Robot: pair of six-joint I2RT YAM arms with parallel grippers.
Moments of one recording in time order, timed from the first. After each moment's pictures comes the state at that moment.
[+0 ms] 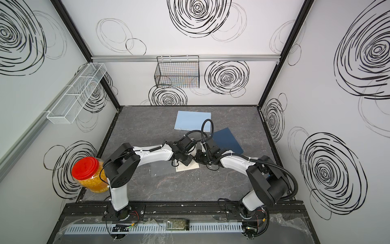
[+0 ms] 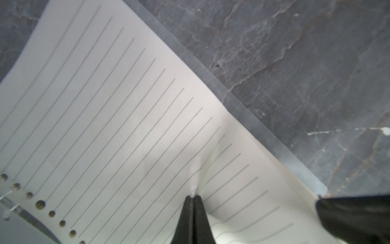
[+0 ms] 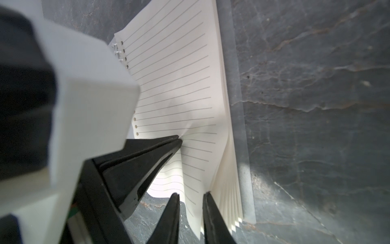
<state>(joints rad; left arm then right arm) -0.82 1.92 1.19 -0.46 -0.05 -0.17 0.67 1.51 0.74 -0.15 -0.30 0.79</state>
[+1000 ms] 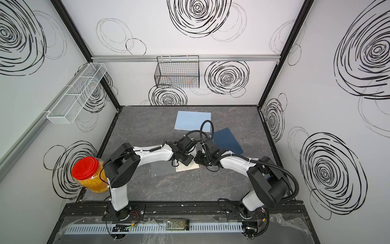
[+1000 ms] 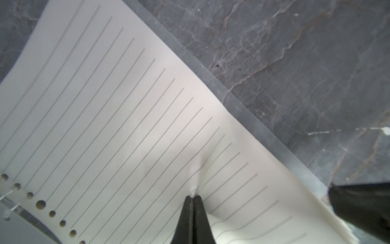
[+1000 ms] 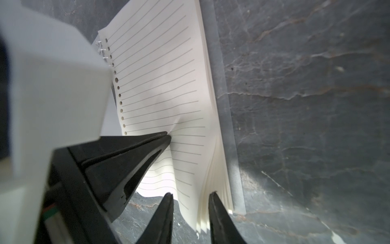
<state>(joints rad) -0.82 1.93 1.19 -0.46 -0.05 -0.17 0.69 1.50 0.74 -0.21 -0.23 0.81</state>
